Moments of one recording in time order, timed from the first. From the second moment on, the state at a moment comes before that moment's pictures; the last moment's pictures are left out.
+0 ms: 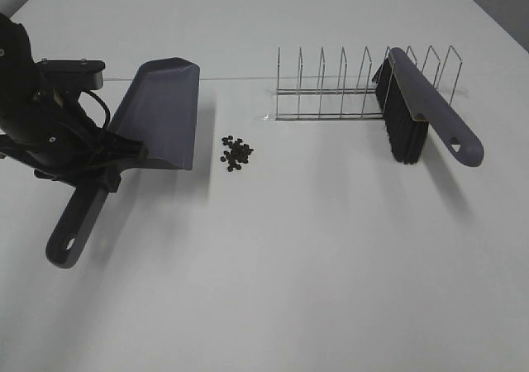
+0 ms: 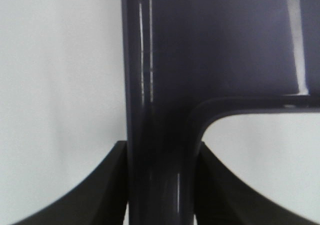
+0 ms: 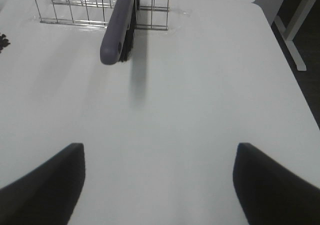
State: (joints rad) left arm -0.32 1.82 -1.03 -0.01 0.50 -0.26; right arm 0.03 0.11 -0.53 -0.01 0.98 -0.02
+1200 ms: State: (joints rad) left arm -0.32 1.82 -1.03 -0.01 0.50 -0.26; right arm 0.04 1.73 -1.44 0.10 0.89 -0.05
